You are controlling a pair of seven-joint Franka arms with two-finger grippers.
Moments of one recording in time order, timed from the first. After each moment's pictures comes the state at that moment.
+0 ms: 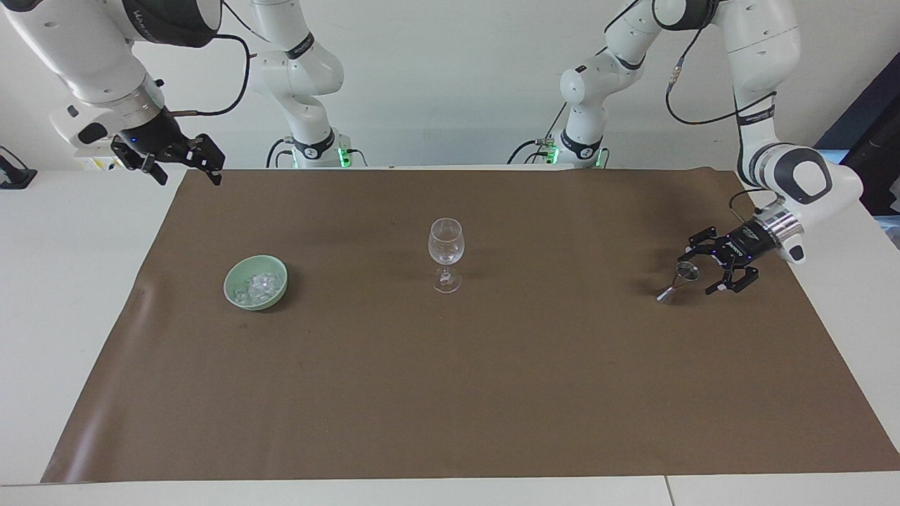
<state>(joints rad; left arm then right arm) 0.44 0.30 0.02 -2.04 -1.01 1.88 -0.69 -0.02 -0.06 -0.10 -1.65 -0.02 1.47 -0.08</state>
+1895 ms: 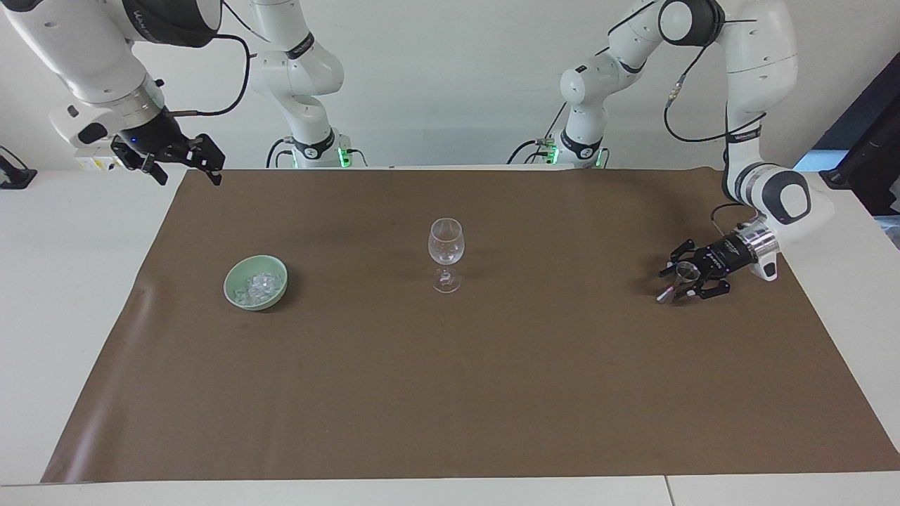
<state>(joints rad) 0.44 0.38 0.00 -2.04 -1.09 1.81 -0.68 -0.02 -0.06 -0.10 -1.65 -0.02 1.47 -0.08</state>
